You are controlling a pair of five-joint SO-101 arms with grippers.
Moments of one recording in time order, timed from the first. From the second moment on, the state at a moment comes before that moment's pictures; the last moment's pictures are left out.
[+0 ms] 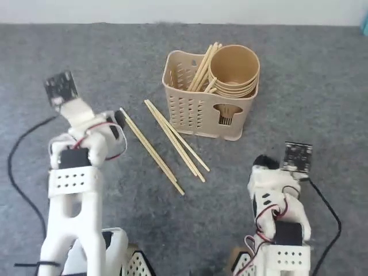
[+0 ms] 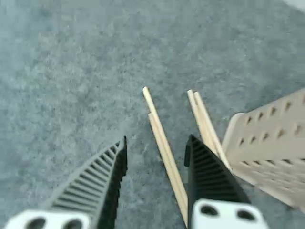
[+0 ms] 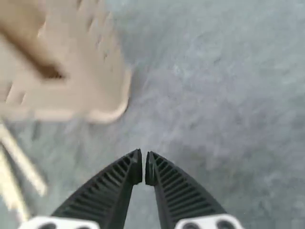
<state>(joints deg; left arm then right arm) -13.5 -38.4 57.1 42.3 22.9 -4.1 -102.0 94.2 55.7 -5.5</state>
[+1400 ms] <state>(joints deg) -15.3 -6.8 46.1 31.2 26.2 -34.8 -33.2 63.8 25.3 6.7</state>
